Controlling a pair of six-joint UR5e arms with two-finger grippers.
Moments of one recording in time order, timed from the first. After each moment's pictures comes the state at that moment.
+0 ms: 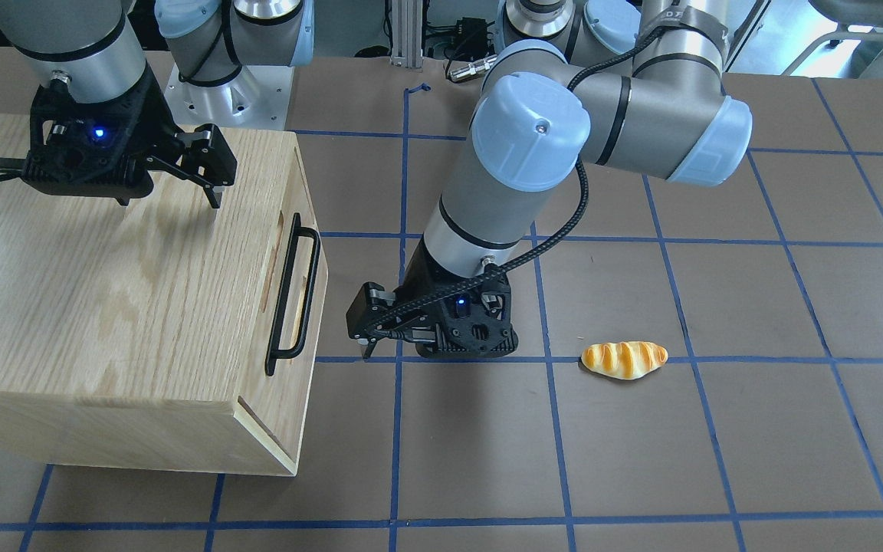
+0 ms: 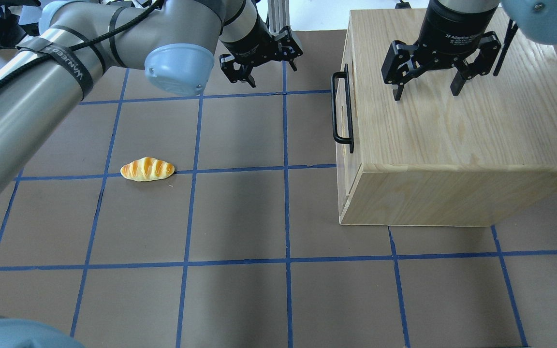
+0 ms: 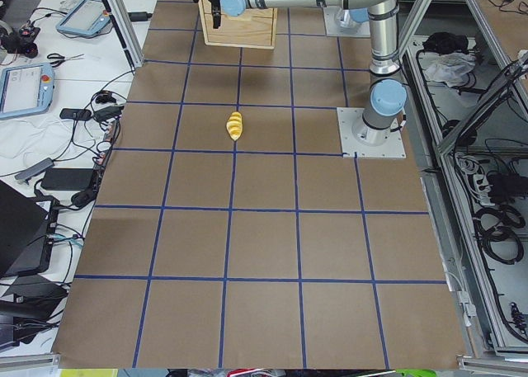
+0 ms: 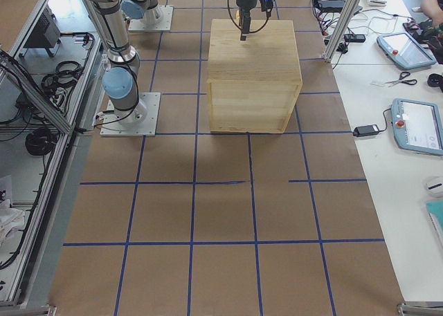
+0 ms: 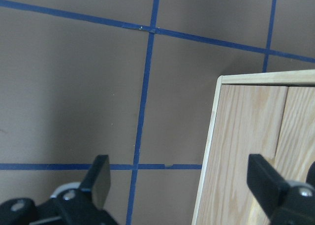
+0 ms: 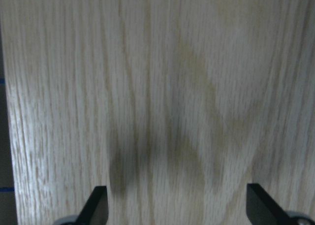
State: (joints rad) left arm -1.84 -1.98 -1.39 -1.09 1.33 -0.47; right arm 1.60 -1.49 1.43 -1.47 -1.61 0.02
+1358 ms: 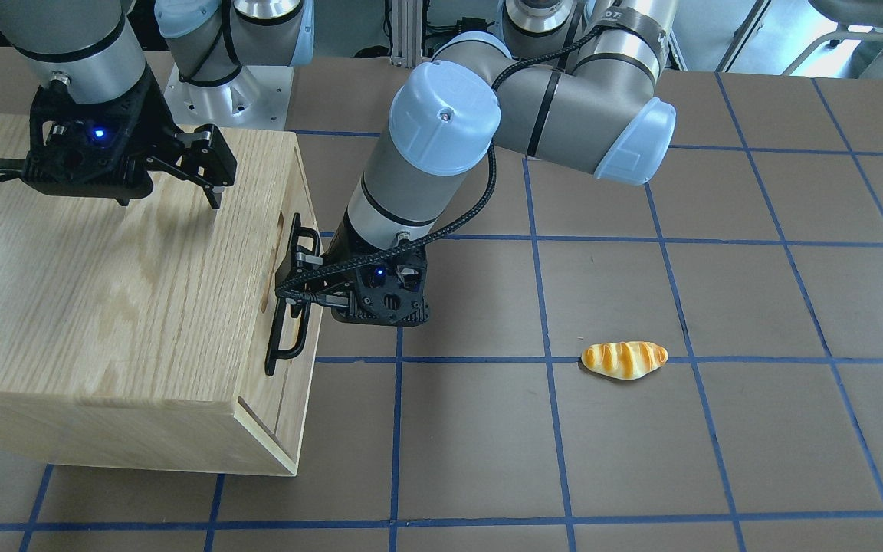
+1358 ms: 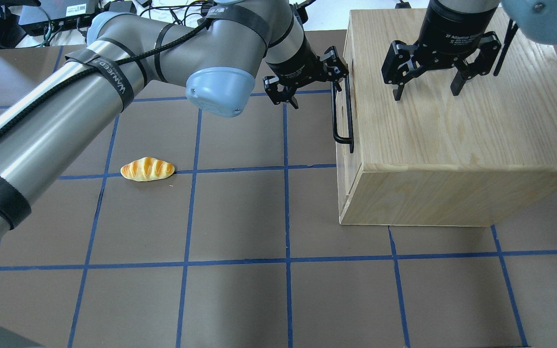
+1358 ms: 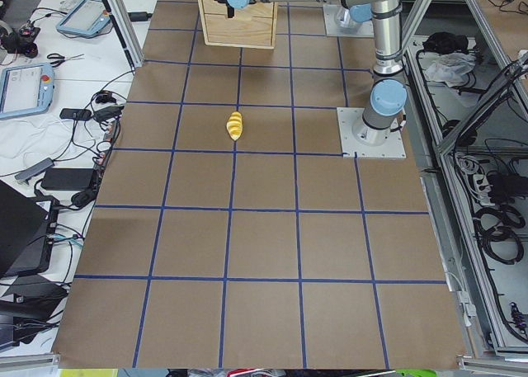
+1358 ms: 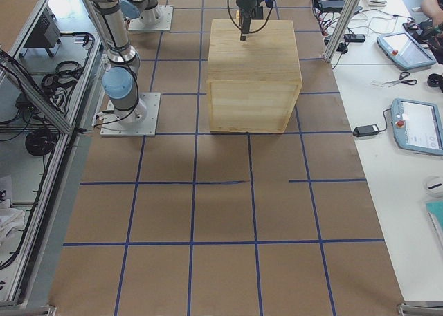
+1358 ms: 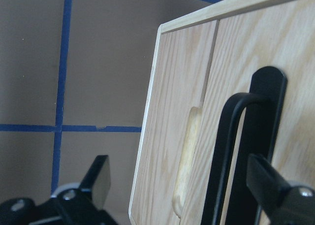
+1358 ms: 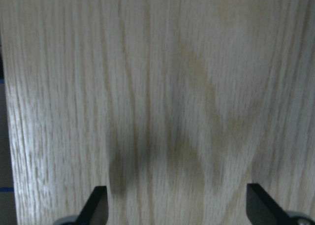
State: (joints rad) left arm -1.92 -1.99 -1.40 -1.09 1.25 -0.53; right arm 1.60 -1.49 1.43 -1.47 -1.61 0.02
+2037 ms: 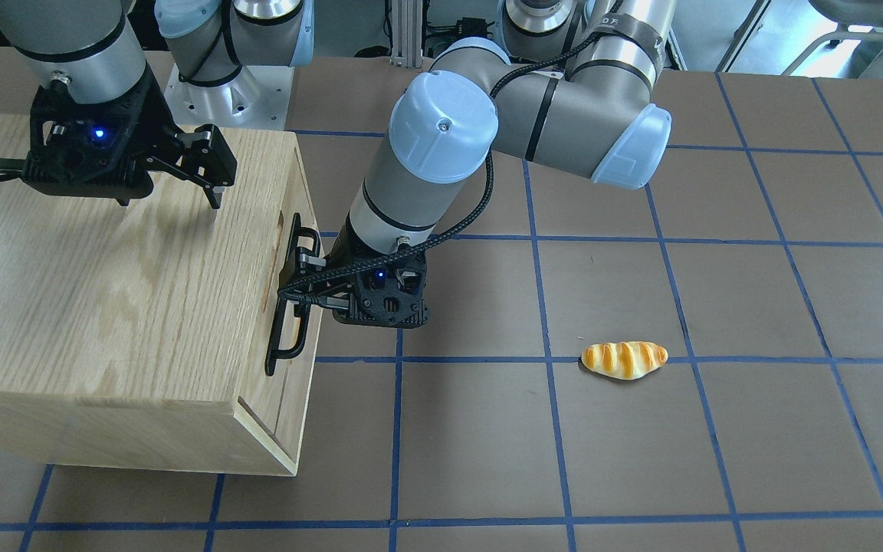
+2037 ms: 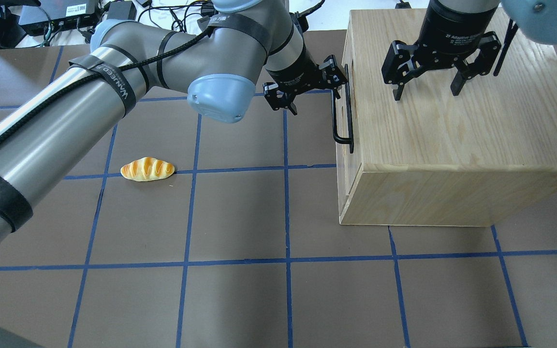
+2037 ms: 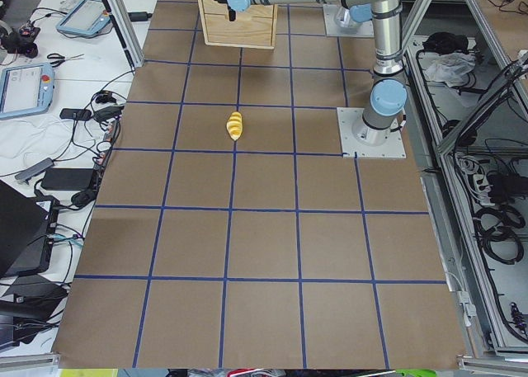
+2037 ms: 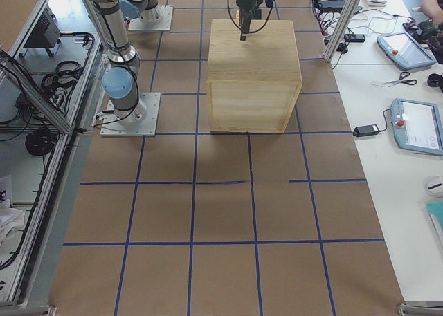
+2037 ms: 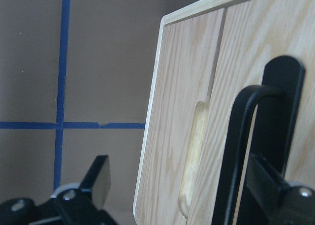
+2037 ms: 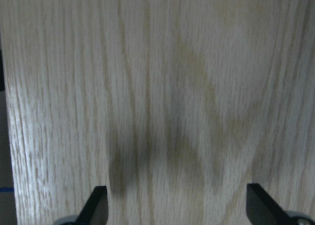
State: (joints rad) left arm -1.93 -1.99 -1.43 -1.08 1.25 -0.50; right arm 1.60 -1.49 1.43 -1.47 -1.61 0.02
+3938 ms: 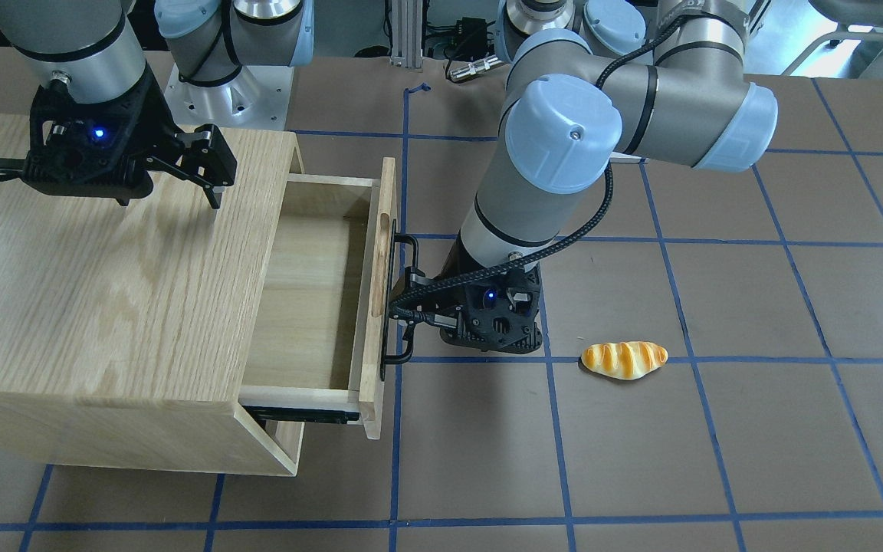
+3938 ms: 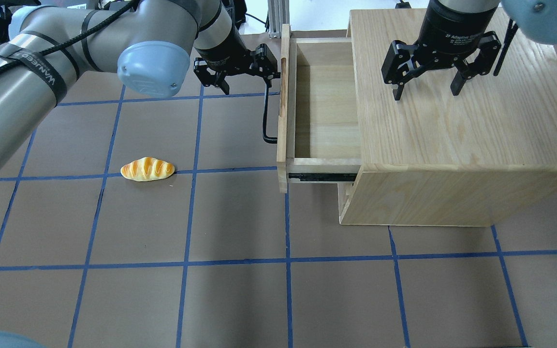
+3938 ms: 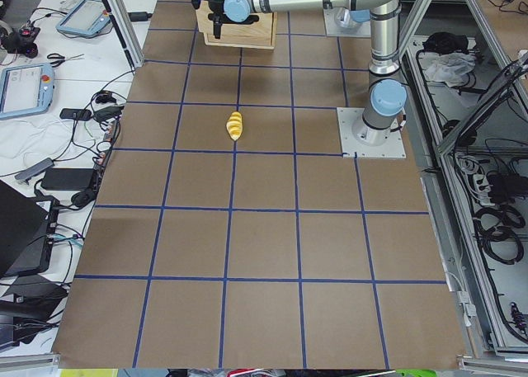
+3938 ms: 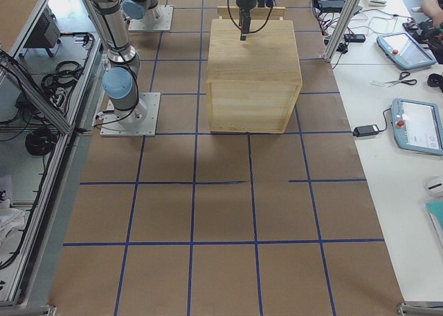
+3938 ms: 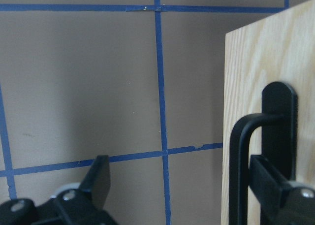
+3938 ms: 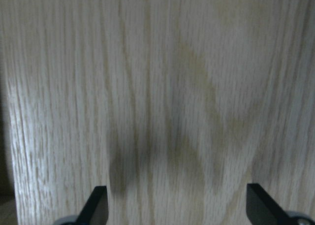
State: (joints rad) left arm -1.76 -1.92 -1.44 -1.19 1.38 -0.19; right arm 1.60 -1.49 1.43 -1.47 -1.61 0.02
